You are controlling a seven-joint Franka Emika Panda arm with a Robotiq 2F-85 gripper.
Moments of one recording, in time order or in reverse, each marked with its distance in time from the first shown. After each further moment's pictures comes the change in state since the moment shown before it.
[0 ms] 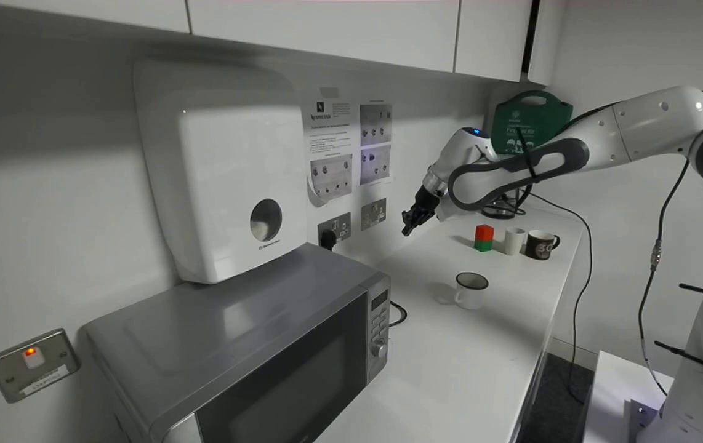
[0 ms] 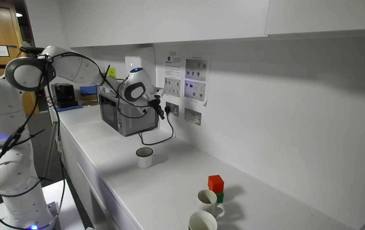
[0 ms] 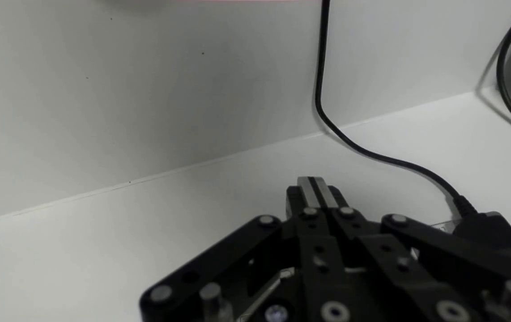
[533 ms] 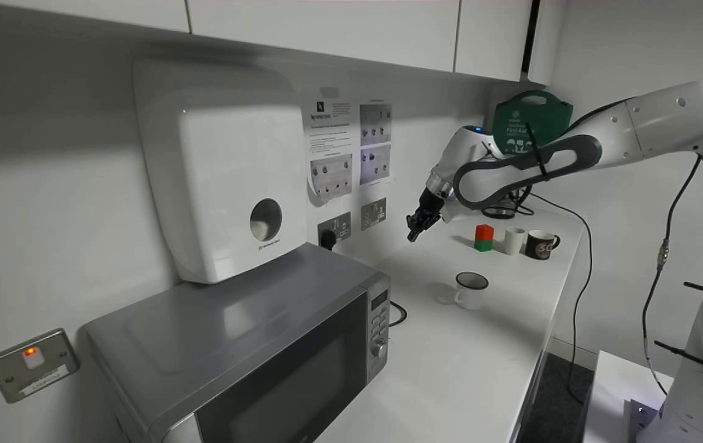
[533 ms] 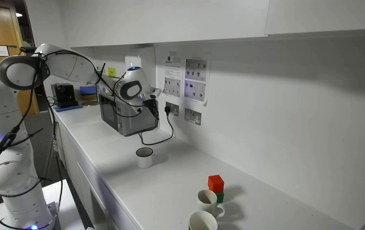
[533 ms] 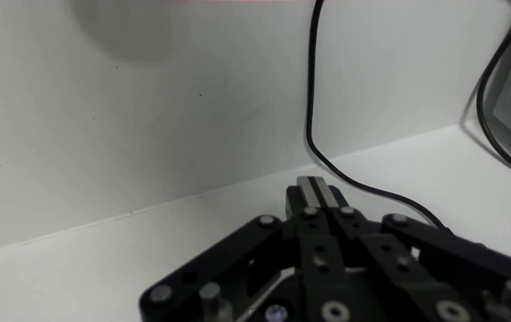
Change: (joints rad) arm 0.000 -0.053 0.023 -0.041 0.005 -0.083 0.028
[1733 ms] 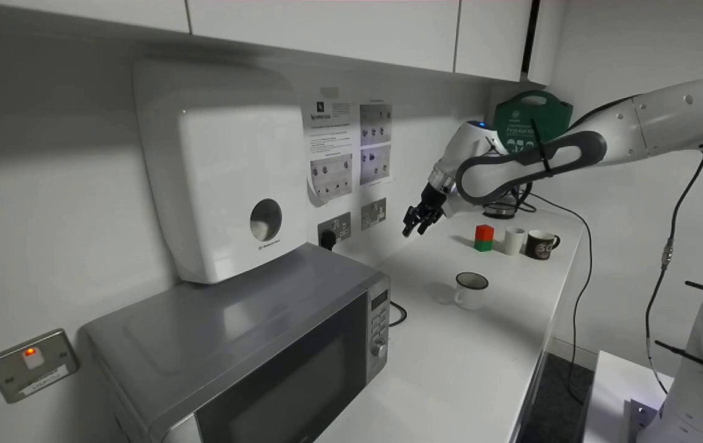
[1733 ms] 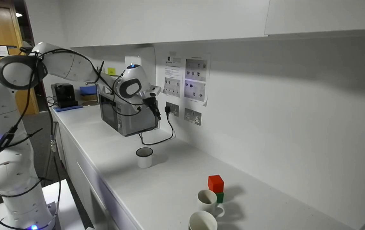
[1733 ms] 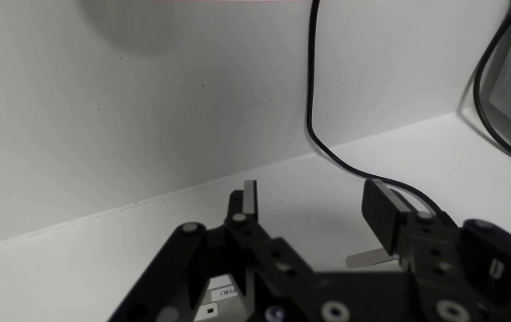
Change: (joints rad) arm -0.013 -0.020 0.005 0.002 0.006 -0.005 0.001
